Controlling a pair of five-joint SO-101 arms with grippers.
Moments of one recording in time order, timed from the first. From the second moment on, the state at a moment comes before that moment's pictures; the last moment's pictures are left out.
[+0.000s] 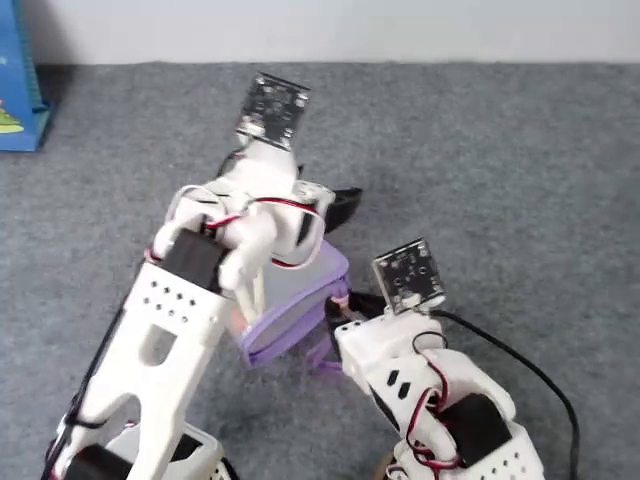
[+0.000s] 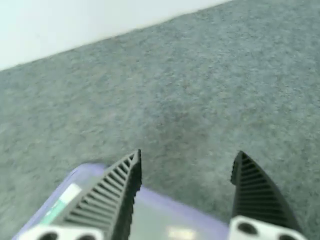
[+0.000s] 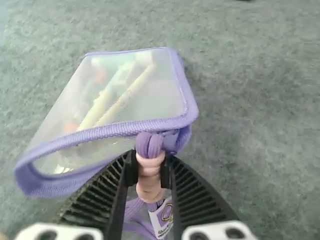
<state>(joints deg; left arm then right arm) 20.3 -26.6 18.9 59.0 7.7 -32.0 -83.9 64.3 63.4 -9.5</state>
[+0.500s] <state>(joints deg) 4.9 -51.4 18.1 82.5 4.9 -29.8 -83.4 63.7 41.8 -10.0</state>
